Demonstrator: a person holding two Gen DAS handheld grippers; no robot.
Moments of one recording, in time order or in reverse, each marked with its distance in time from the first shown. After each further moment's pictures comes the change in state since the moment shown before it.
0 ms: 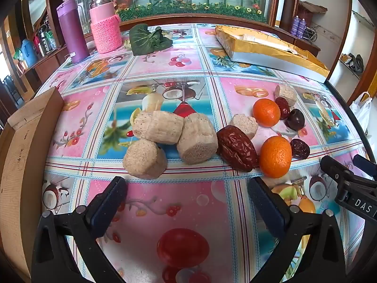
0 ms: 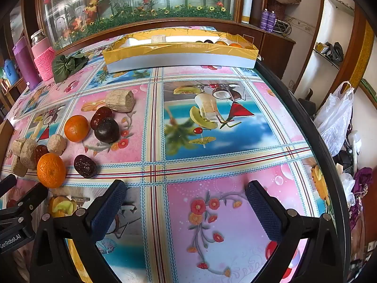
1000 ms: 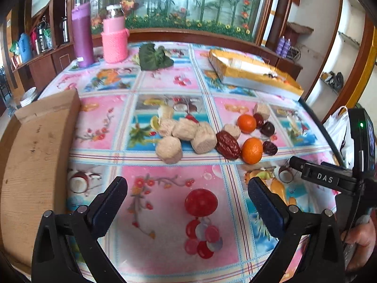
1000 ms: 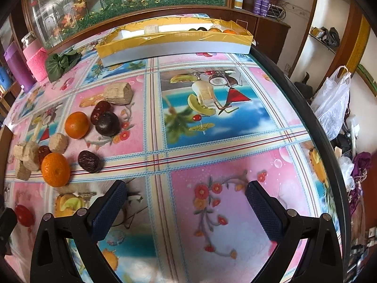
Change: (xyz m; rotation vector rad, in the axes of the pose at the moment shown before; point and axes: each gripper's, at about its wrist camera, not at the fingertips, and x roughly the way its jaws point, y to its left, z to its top) left arm -0.069 0.040 -0.016 -0.037 -0.117 -0.134; right arm -0.008 0.002 -0.002 0.073 0.077 0.012
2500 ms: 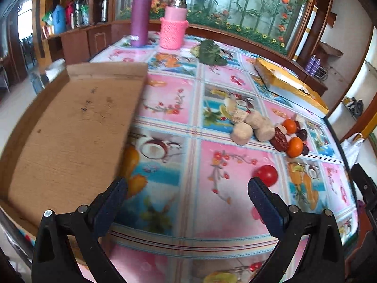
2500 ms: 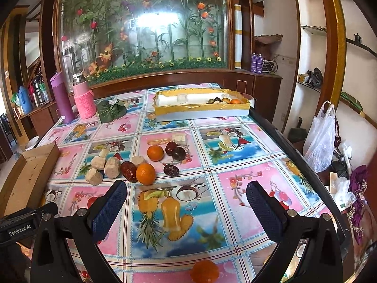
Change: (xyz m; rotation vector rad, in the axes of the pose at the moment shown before) left arm -0.035 0.081 -0.031 -0.172 0.014 0.118; right arm -0.133 0.065 -0.071 -0.021 -0.397 0.001
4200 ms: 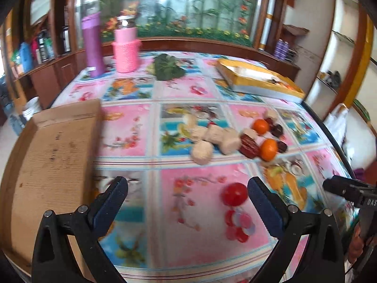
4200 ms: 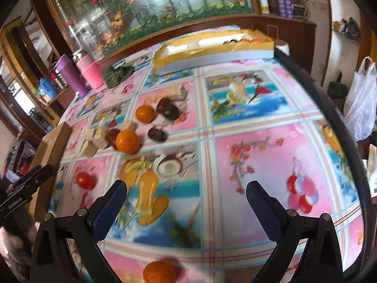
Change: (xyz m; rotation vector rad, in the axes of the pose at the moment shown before) left arm 0.014 -0.050 0.020 0.235 -0.031 -0.135; right arm 0.079 -0.077 -0.009 0.073 0.364 0.340
